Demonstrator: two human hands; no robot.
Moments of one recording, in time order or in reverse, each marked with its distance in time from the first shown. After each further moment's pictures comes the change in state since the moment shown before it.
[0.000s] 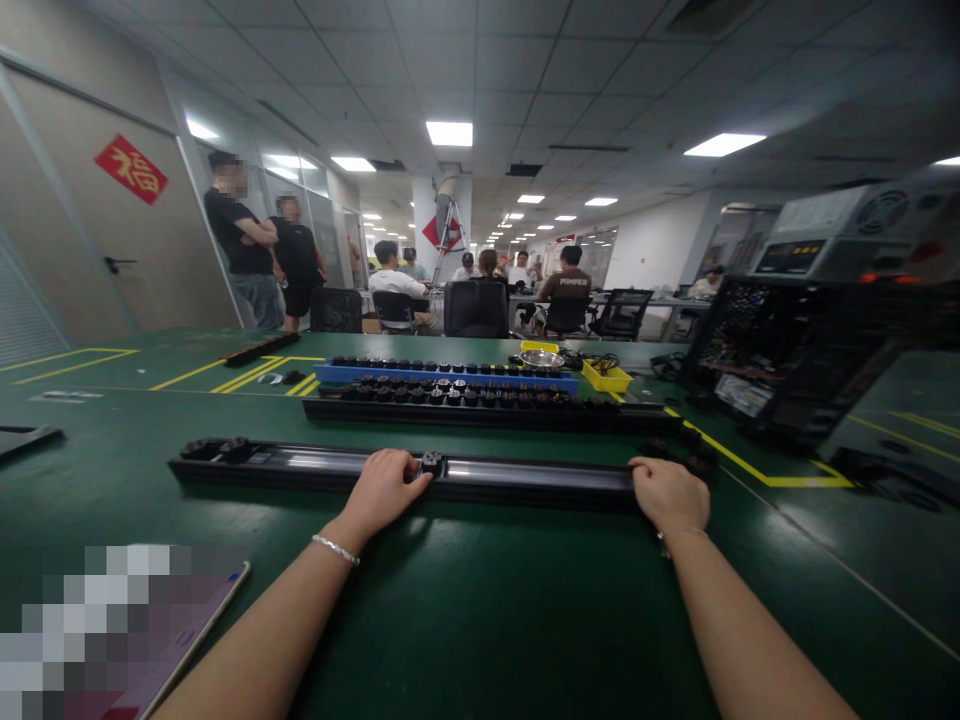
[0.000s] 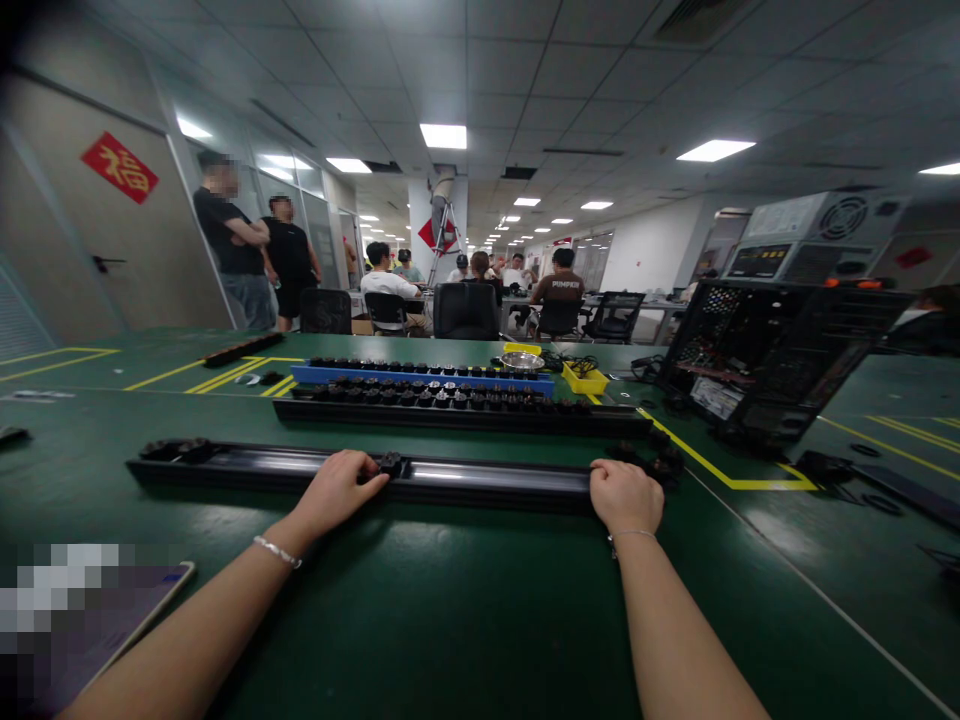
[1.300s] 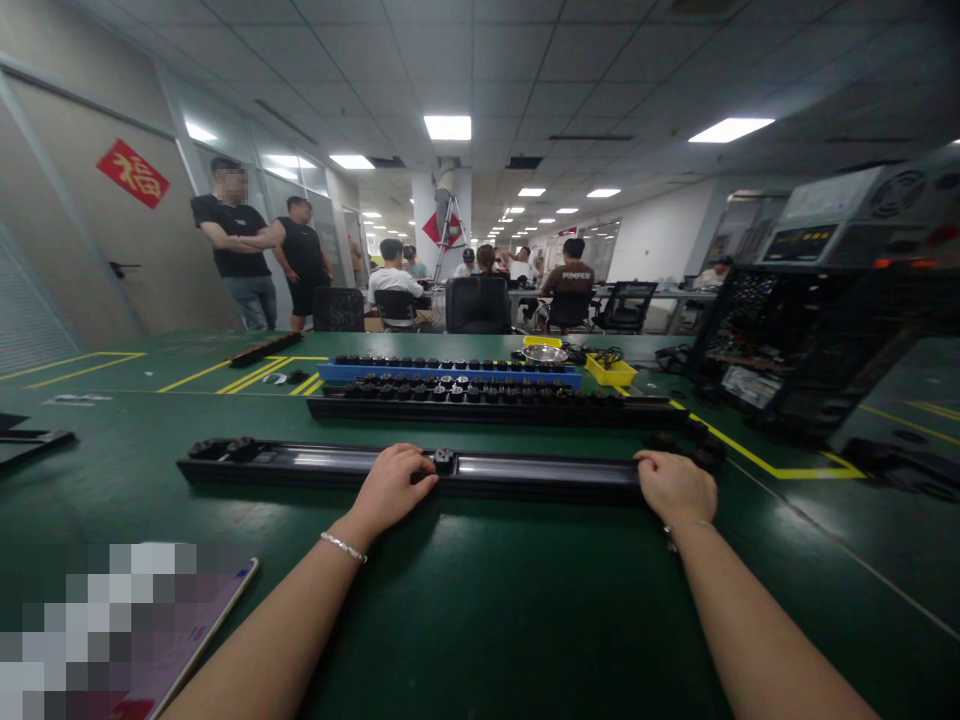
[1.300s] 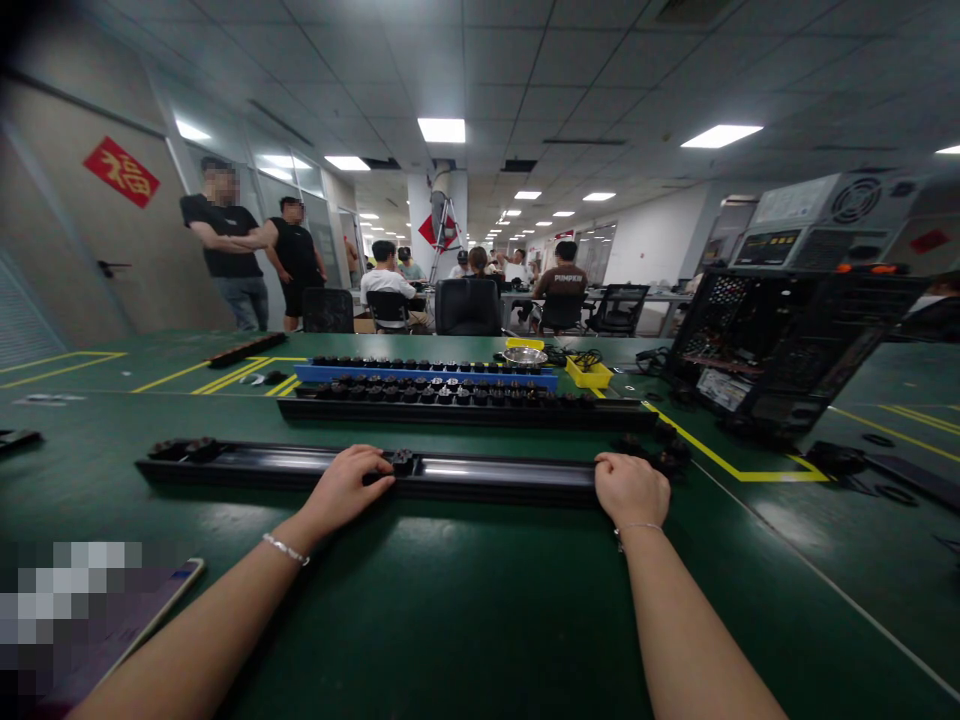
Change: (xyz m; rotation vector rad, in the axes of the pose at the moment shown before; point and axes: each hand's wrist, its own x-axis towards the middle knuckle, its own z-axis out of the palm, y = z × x) left_hand 0.000 -0.002 0.003 -0.093 0.068 0.220; right_hand 0.002 0.004 0.008 0.015 0.027 -0.012
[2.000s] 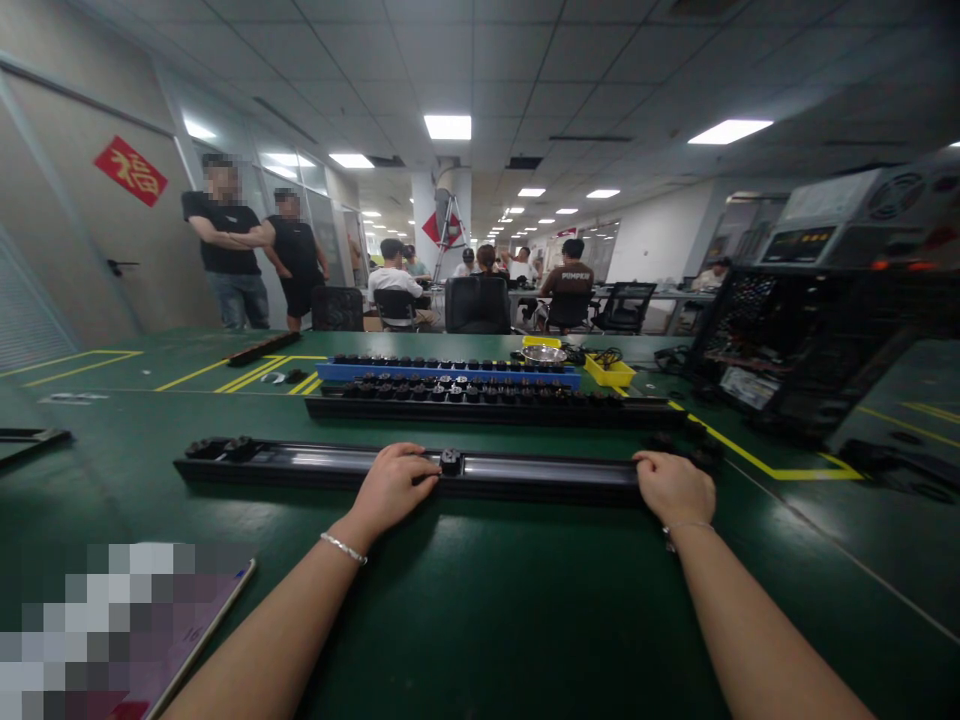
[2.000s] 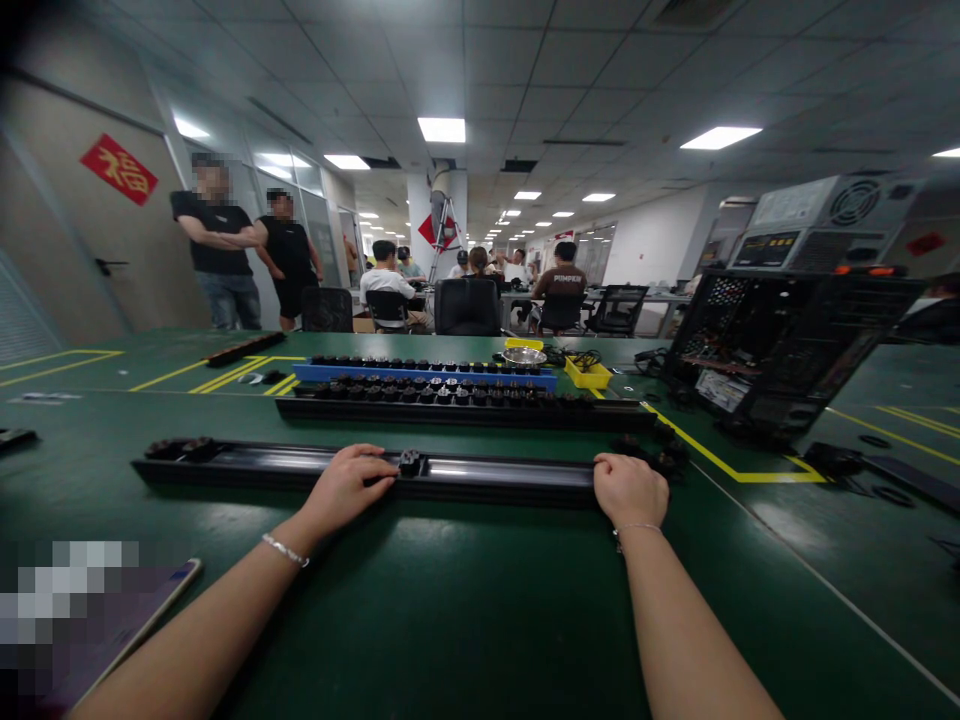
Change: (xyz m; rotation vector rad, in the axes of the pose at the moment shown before) left_hand 0.001 -0.002 0.003 0.036 -0.011 0.074; right_hand -0.001 -0.003 -0.005 0.013 -0.017 0.014
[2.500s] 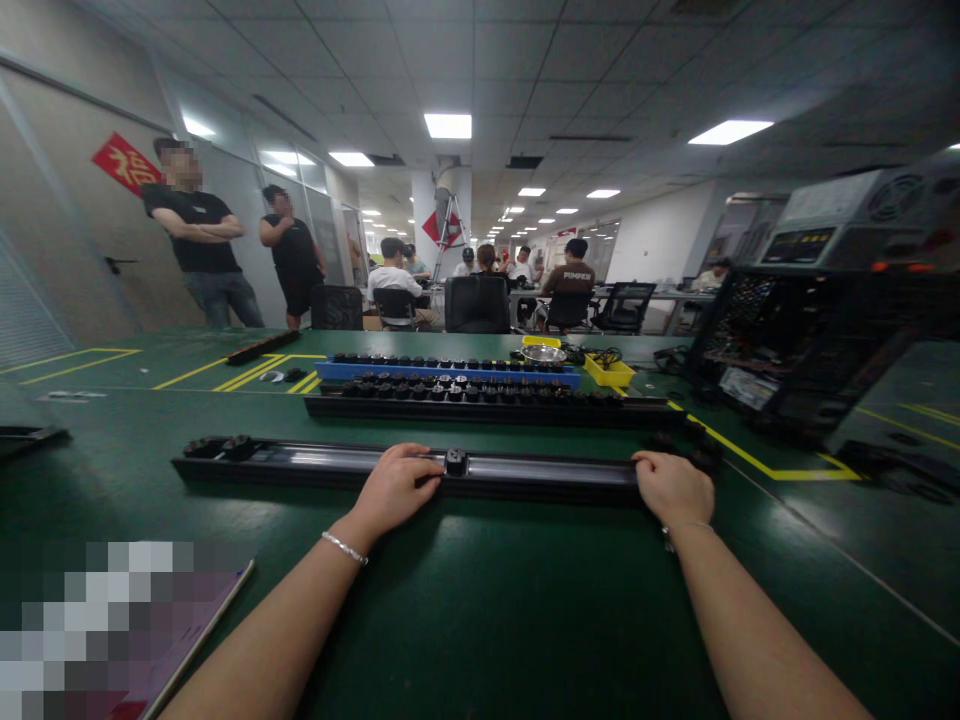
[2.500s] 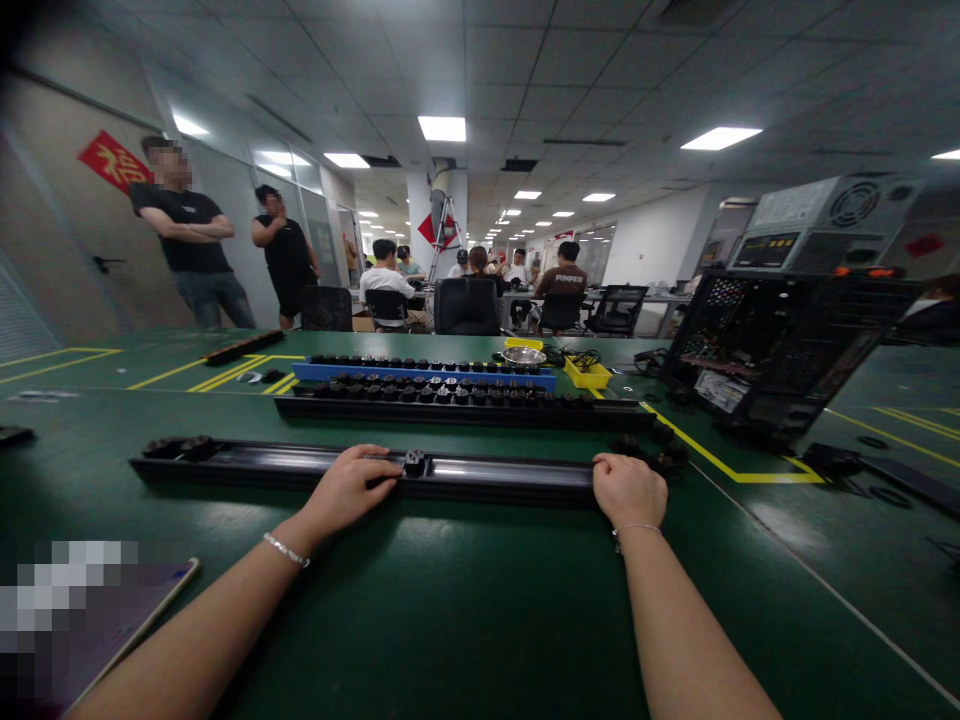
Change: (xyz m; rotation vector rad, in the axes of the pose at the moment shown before) left_hand 0.000 0.003 0.002 -0.015 -0.023 0.006; right_hand 0.000 0.001 0.002 -0.016 0.026 -0.020
